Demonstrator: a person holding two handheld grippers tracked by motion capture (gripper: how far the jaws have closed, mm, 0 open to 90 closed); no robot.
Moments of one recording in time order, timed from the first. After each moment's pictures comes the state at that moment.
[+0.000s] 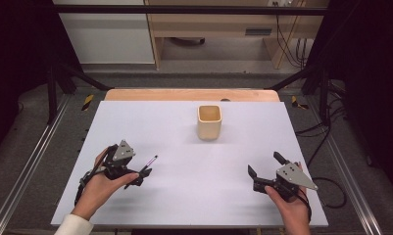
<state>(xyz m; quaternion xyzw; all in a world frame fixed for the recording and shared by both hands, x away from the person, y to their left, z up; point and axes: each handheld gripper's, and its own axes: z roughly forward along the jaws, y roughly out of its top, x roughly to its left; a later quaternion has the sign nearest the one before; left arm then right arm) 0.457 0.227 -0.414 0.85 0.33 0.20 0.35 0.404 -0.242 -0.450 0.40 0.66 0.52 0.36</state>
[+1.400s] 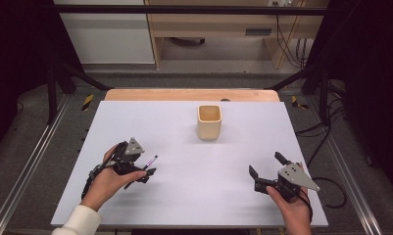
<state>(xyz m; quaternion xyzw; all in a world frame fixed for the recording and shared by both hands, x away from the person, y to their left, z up) 0.476 0.212 -0.422 0.88 0.33 0.18 0.30 0.402 -0.245 -0.449 0.40 0.66 0.53 0.36</state>
